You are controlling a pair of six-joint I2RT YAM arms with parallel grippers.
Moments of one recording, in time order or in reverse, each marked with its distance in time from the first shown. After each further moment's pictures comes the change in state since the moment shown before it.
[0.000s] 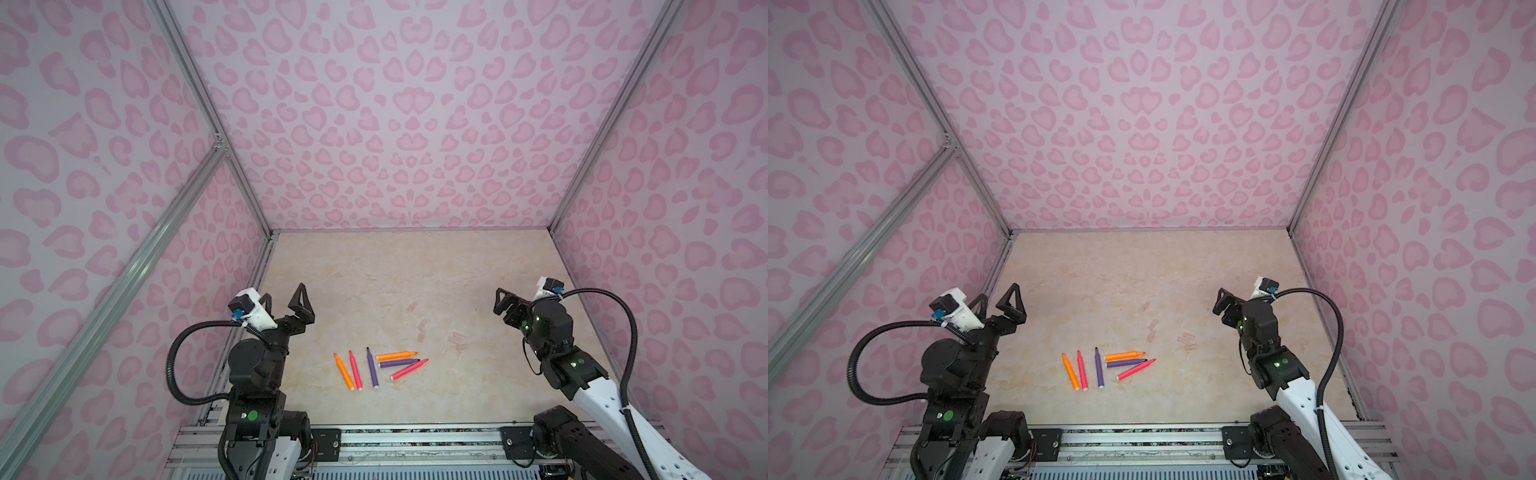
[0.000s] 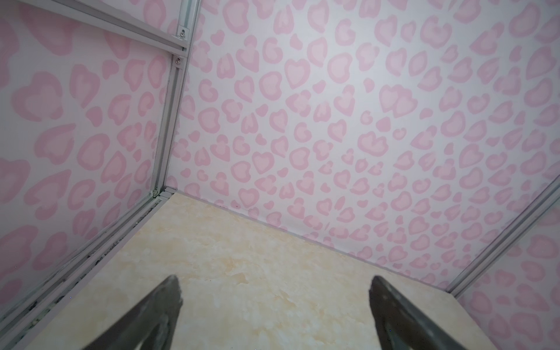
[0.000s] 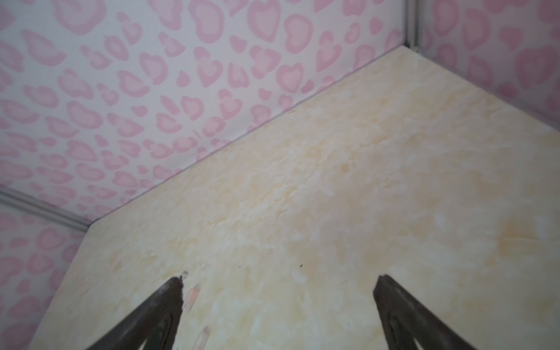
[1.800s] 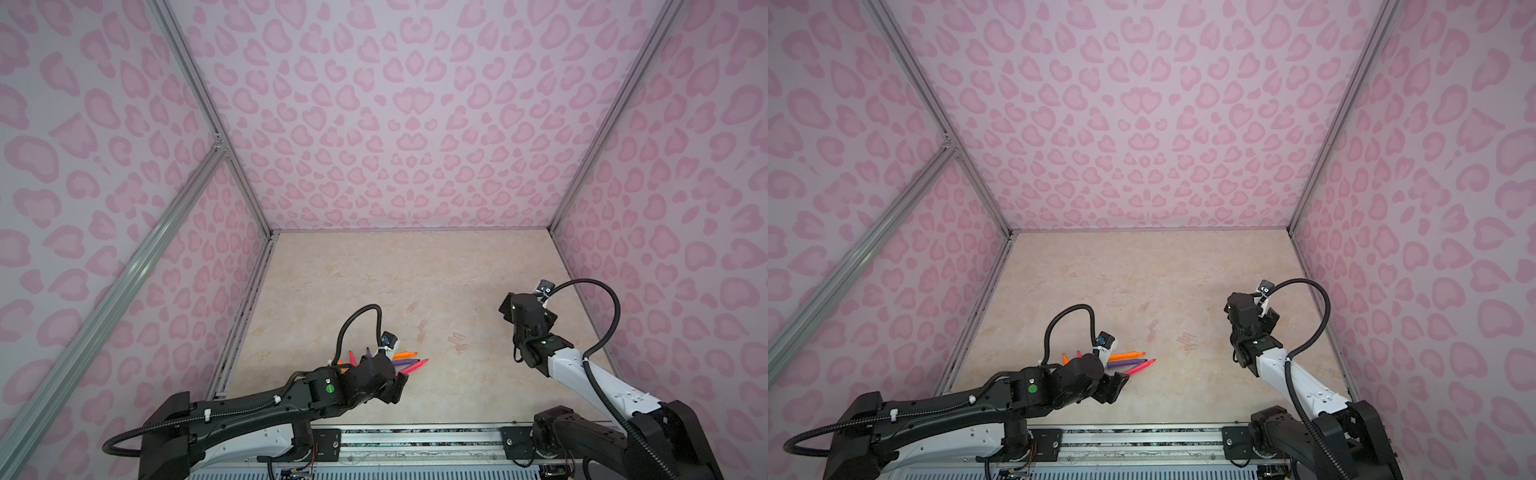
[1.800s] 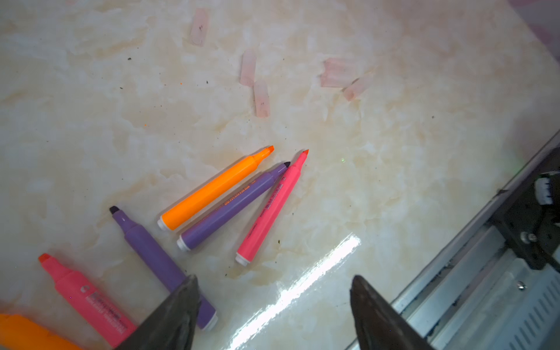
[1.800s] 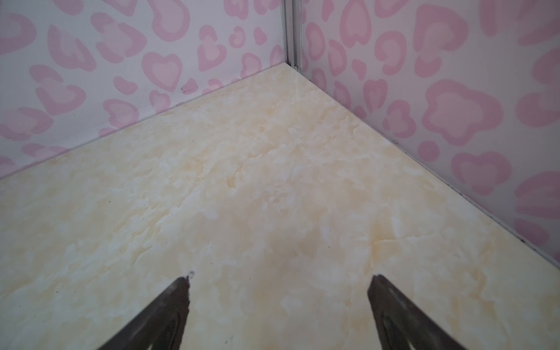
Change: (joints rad) left arm -1.197 0.734 -0.014 -0.235 -0.273 -0.180; right arm -0.107 0.418 -0.035 0.232 0.374 -0.111
